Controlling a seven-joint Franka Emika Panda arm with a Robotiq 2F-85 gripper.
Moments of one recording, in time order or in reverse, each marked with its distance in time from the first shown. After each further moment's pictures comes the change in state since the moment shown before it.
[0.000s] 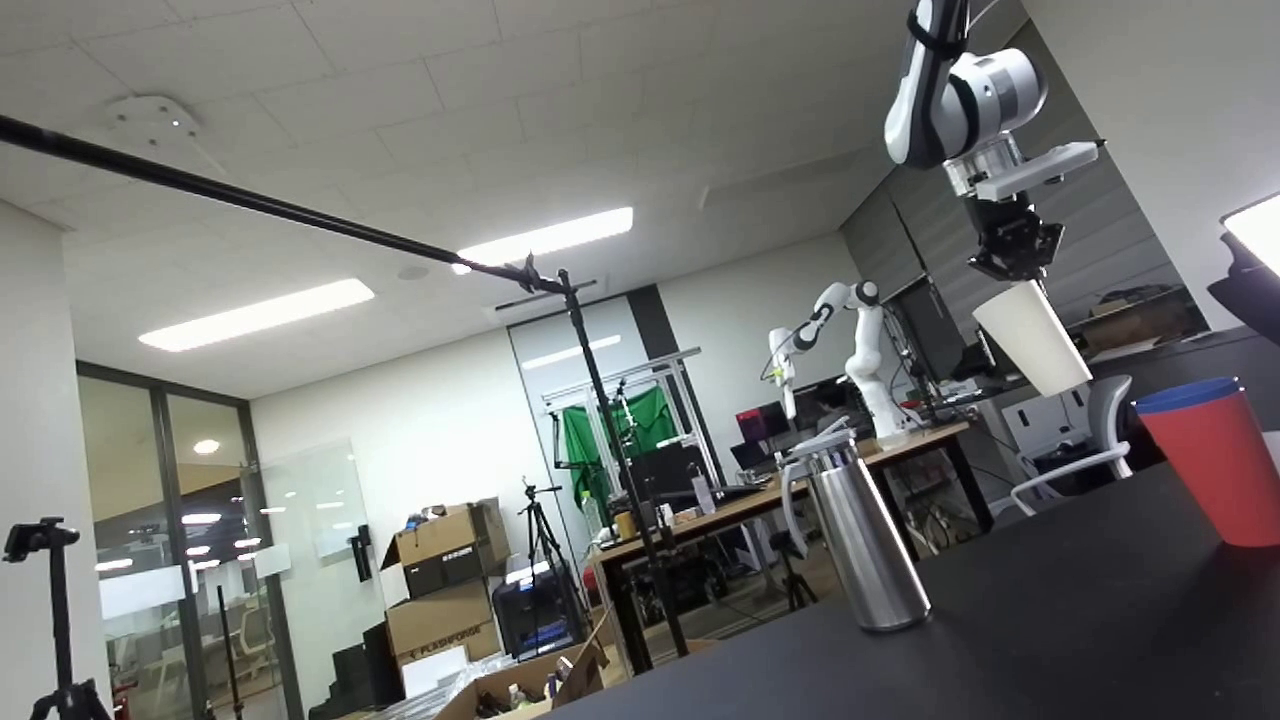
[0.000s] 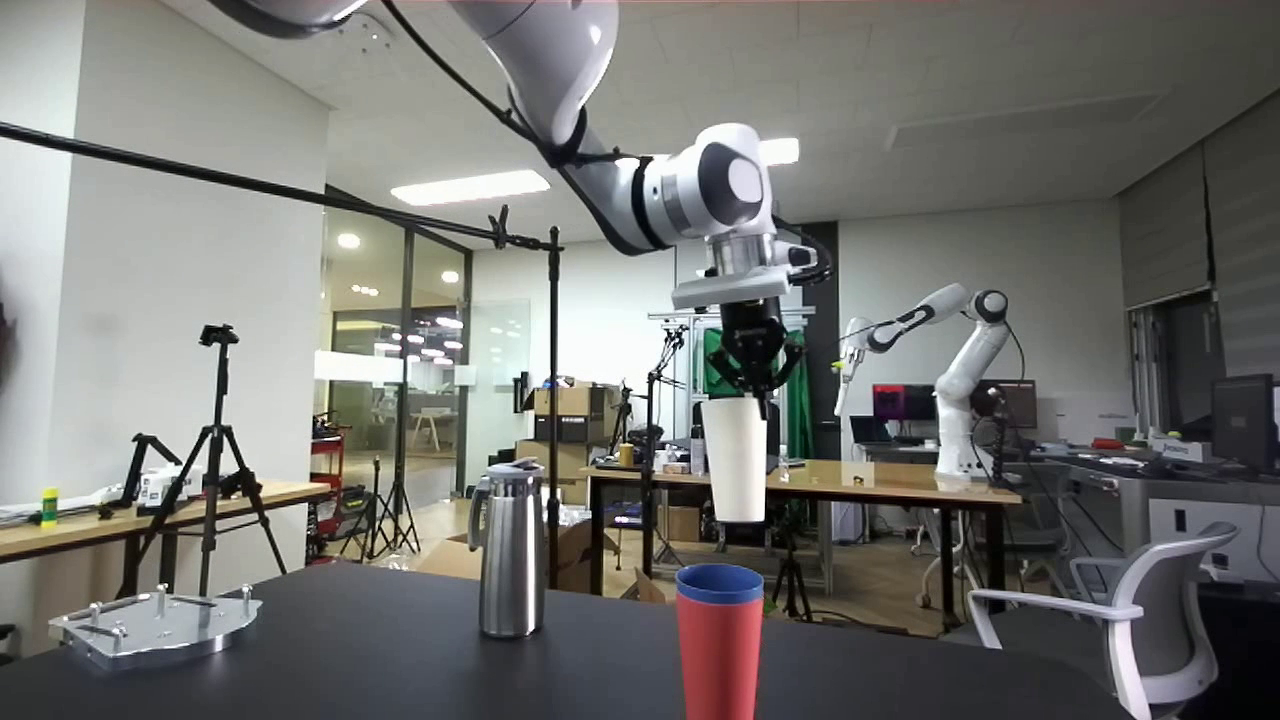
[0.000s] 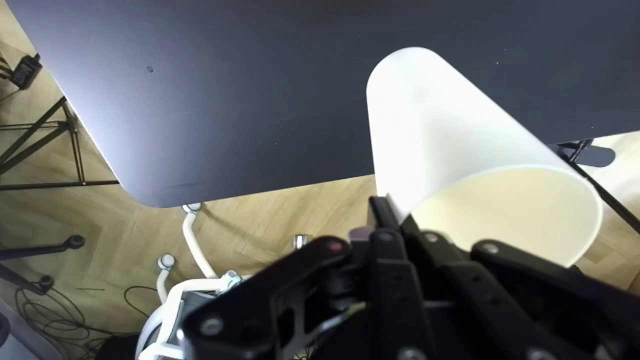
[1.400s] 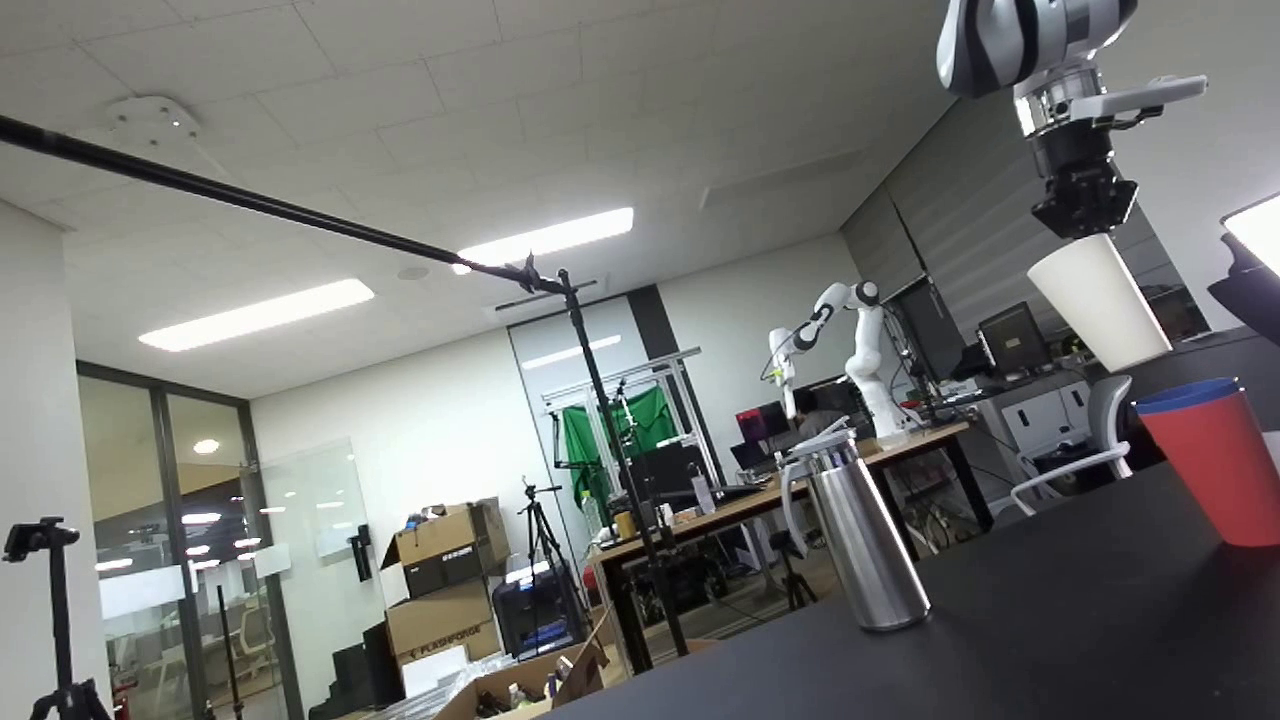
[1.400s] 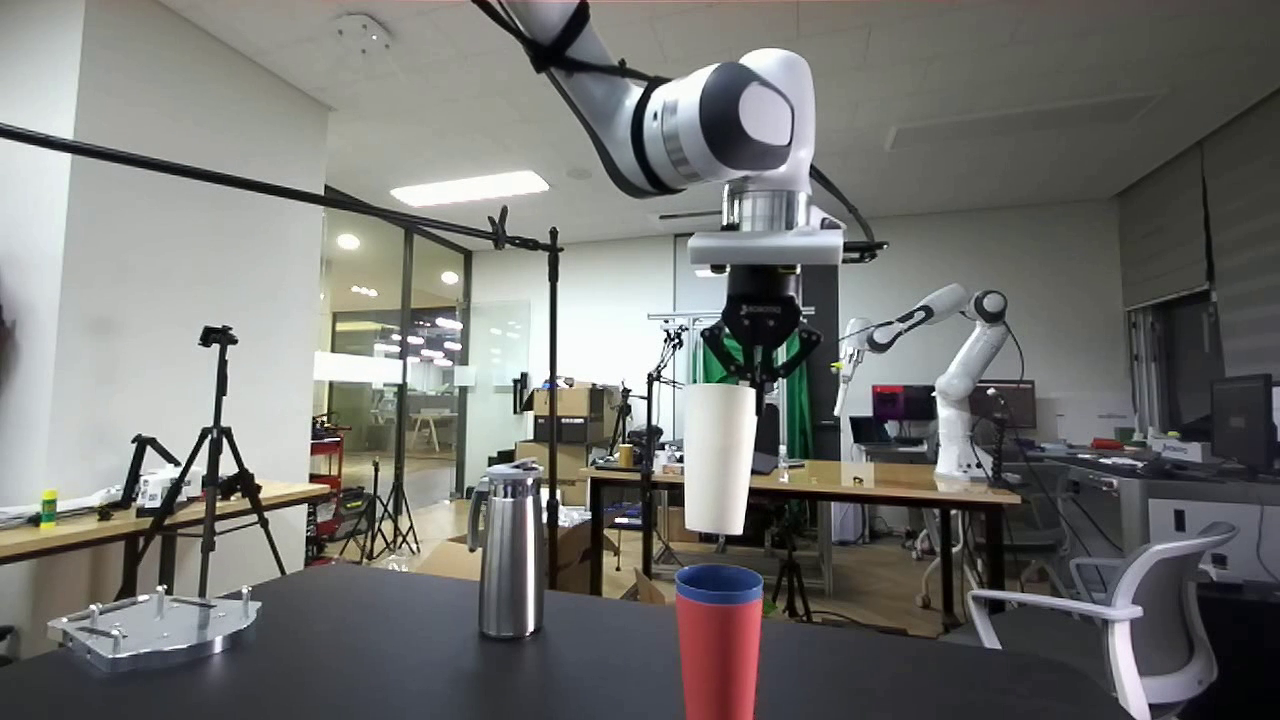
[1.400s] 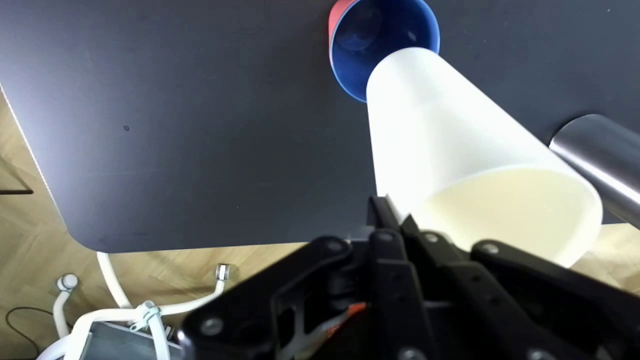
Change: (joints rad) arm -0.124 -0.286 0.034 -0.399 0.168 0.003 -0.395
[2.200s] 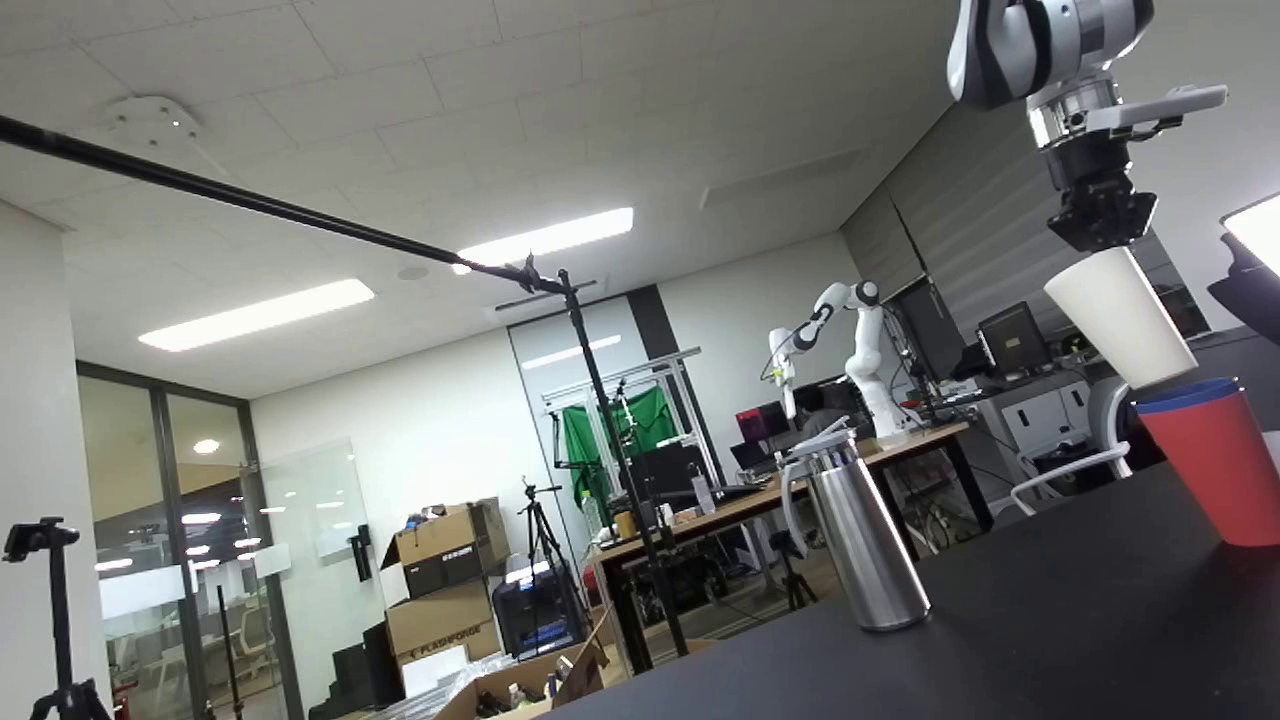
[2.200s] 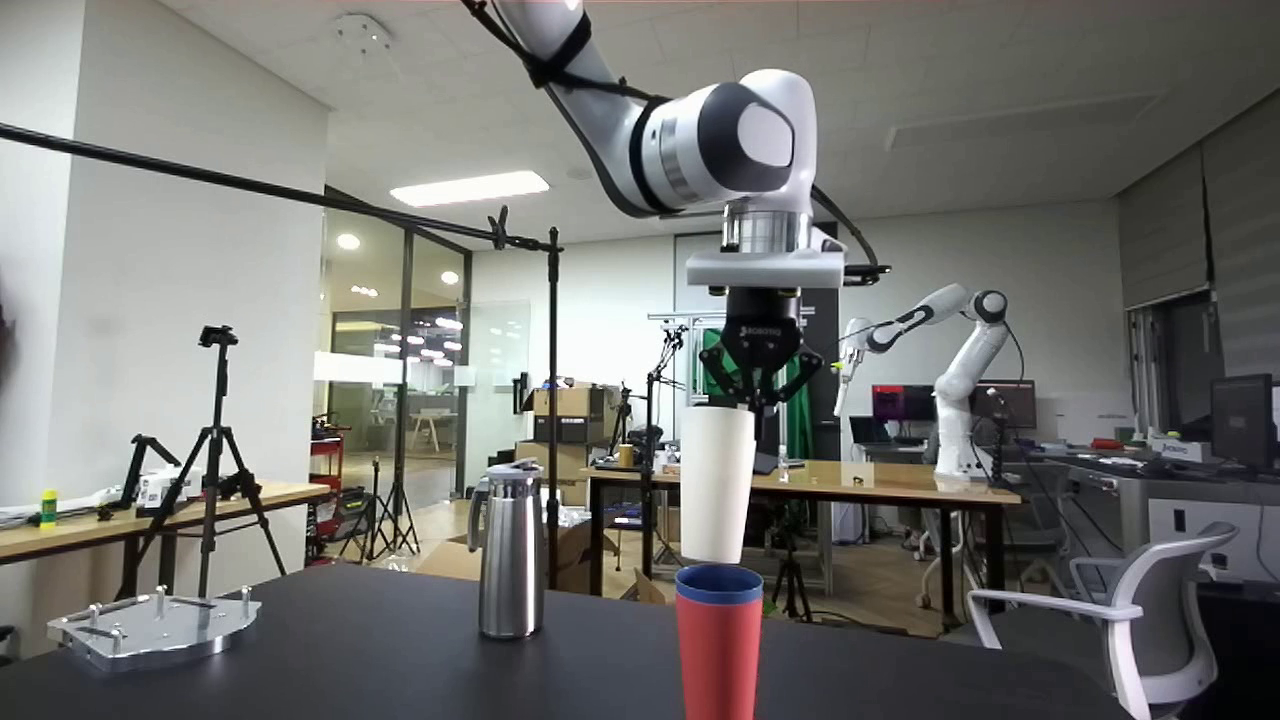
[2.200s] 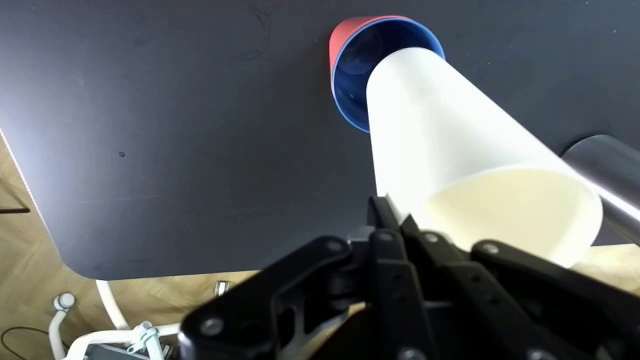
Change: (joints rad) arm 0.003 0.006 -0.008 -0.048 -0.003 0.026 -0.003
